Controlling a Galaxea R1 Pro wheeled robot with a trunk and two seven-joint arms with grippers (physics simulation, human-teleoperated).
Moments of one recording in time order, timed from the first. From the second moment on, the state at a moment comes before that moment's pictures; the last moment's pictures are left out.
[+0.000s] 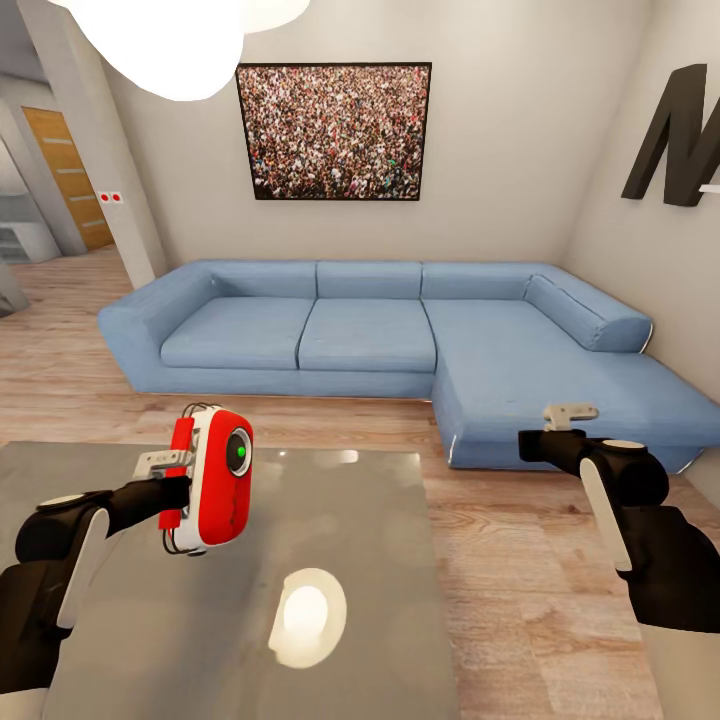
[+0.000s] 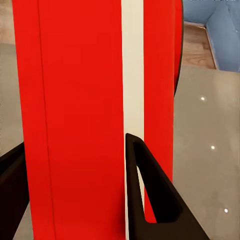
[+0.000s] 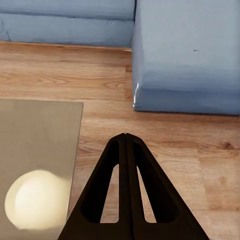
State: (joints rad) left arm -0.45 0.21 0.20 -1.52 0.12 0.93 -0.33; right arm -0.62 -0.22 -0.04 -1.57 -0.10 0.99 0.09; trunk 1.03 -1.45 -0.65
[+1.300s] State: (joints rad) left arm -0.45 0.24 0.20 -1.48 0.05 1.00 -0.31; right arm -0.62 -0.21 -0.04 -1.56 -0.10 0.99 0.09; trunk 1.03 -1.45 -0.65
